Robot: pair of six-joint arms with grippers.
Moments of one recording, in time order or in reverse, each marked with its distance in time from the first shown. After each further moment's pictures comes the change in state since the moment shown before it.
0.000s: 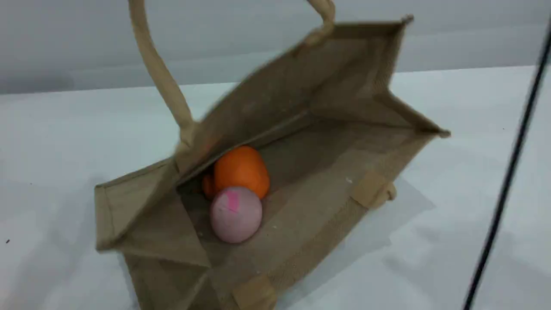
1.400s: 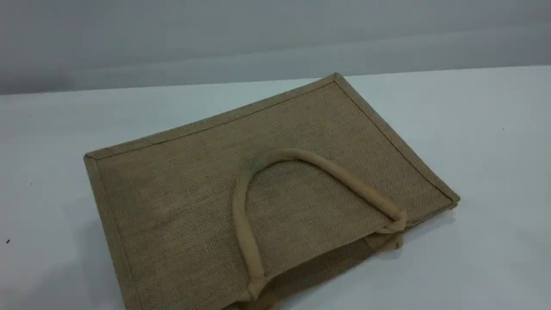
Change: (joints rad) left arm 0.003 -0.559 0.314 0.115 -0.127 -0.152; right arm -0.082 -0.740 0.000 -0.546 0.323 0.457
